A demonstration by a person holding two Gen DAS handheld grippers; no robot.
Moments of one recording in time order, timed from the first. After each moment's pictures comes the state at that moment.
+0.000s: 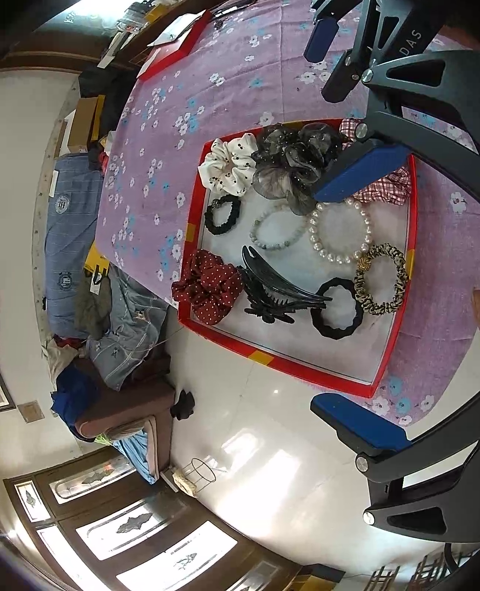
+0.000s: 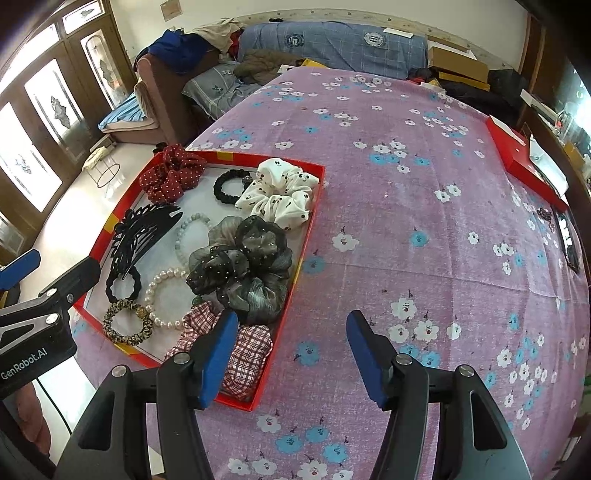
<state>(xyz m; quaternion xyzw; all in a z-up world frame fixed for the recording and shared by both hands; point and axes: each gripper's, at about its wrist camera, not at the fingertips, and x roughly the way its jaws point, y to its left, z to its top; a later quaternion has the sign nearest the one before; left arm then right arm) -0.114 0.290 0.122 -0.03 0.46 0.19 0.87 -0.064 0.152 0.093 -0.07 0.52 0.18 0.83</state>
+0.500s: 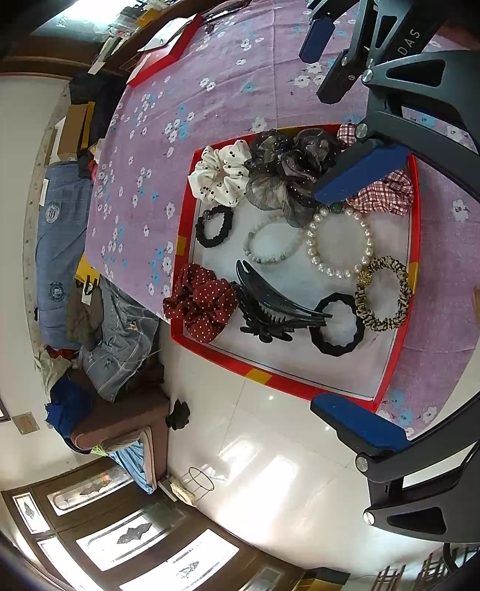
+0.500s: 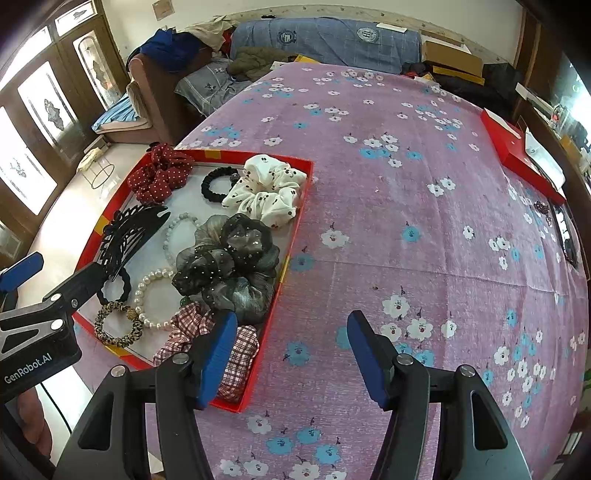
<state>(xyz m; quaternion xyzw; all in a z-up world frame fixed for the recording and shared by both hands) -0.103 0.283 0.113 -0.03 0.48 0.17 0.86 -0.058 0.145 0.089 -0.06 0.53 0.17 0.83</state>
